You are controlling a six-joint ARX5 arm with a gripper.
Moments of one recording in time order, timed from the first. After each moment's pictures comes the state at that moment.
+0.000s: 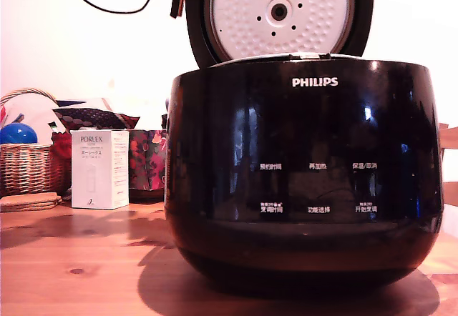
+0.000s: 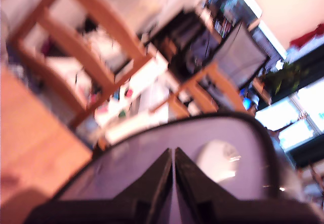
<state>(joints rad) -0.43 1.90 1.97 -0.62 1.00 -0.41</state>
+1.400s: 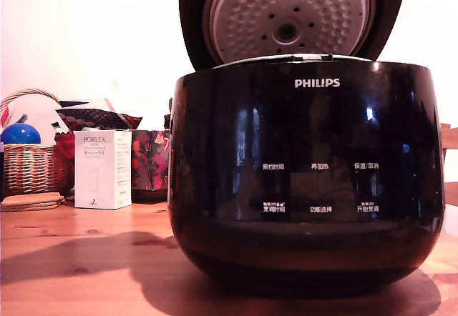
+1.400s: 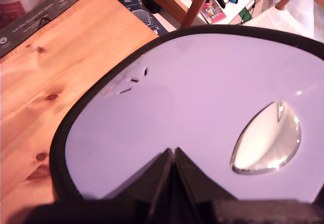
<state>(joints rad) -0.71 1.70 1.91 -1.06 0.30 -0.06</state>
